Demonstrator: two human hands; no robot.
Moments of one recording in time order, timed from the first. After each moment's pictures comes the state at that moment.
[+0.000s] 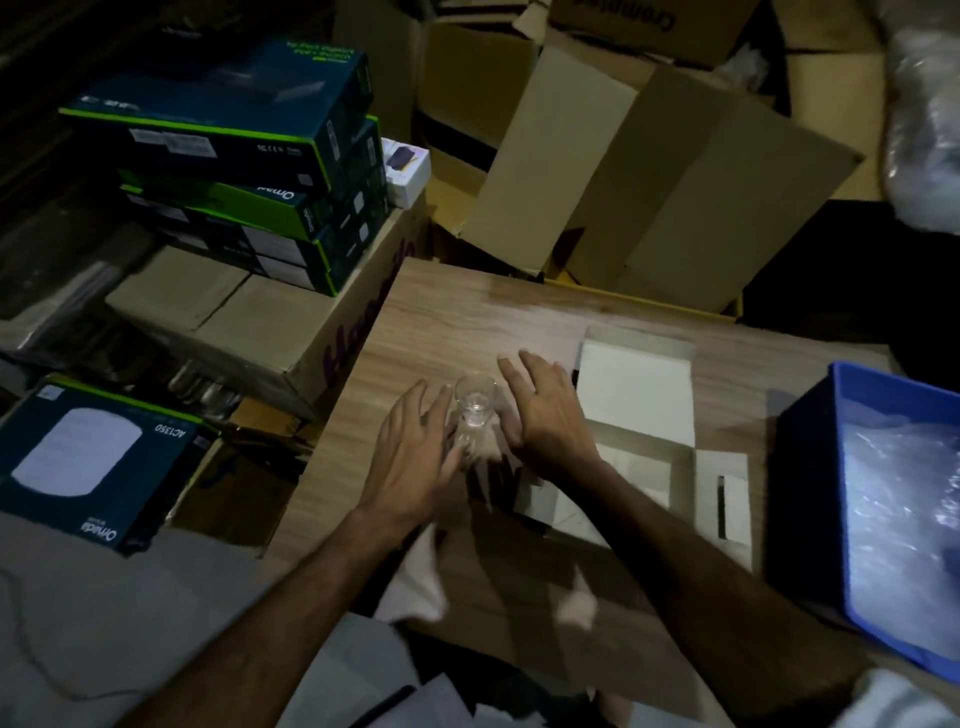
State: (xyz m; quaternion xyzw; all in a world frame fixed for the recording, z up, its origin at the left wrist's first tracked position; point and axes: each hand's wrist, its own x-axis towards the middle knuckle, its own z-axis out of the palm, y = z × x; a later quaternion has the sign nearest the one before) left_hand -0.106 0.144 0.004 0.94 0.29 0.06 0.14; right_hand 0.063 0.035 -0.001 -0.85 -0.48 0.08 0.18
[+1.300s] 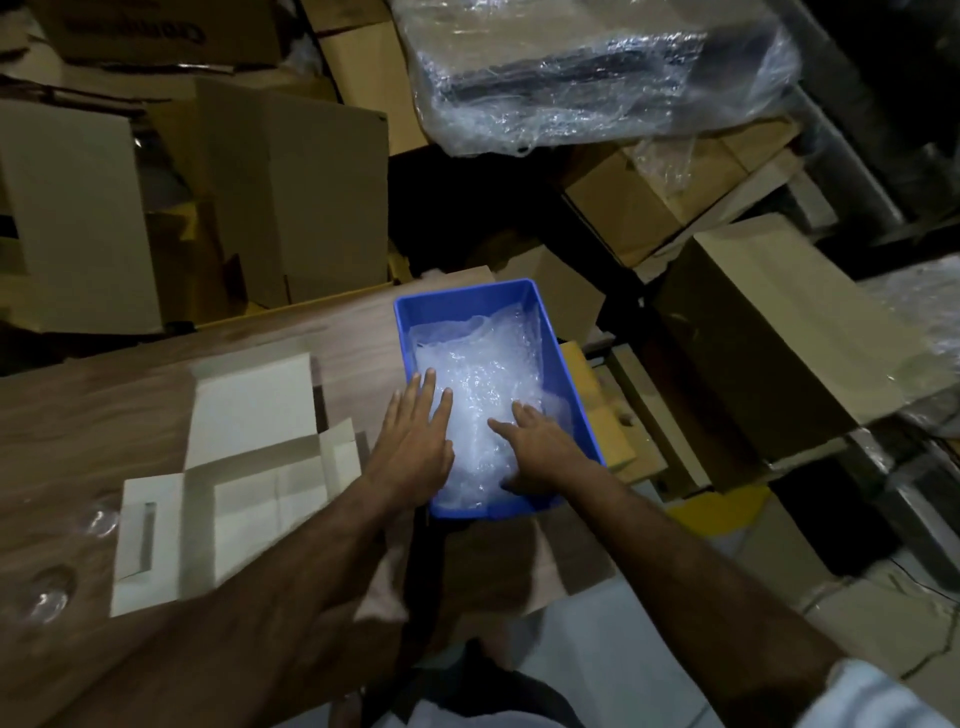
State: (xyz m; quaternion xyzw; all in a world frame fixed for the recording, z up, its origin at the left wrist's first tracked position) left_hand 0.160 -0.215 -0.014 0.99 -0.03 -0.10 0.10; right_hand 0.212 -0.411 -0.026 -0.93 -0.26 0.25 0.02
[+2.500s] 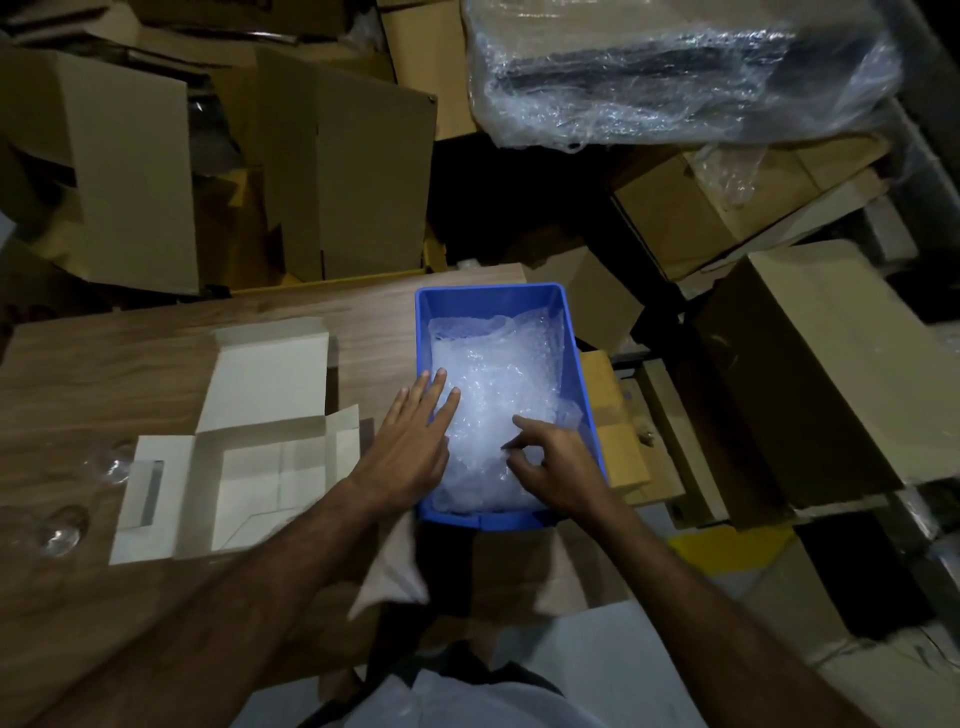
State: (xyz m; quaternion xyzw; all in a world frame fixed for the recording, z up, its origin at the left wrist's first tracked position) left_hand 0.157 -0.210 -0.020 0.99 -0.03 -0.09 0.12; right_hand 0.212 -0.437 -0.023 -0.90 -0.22 0.12 0.35
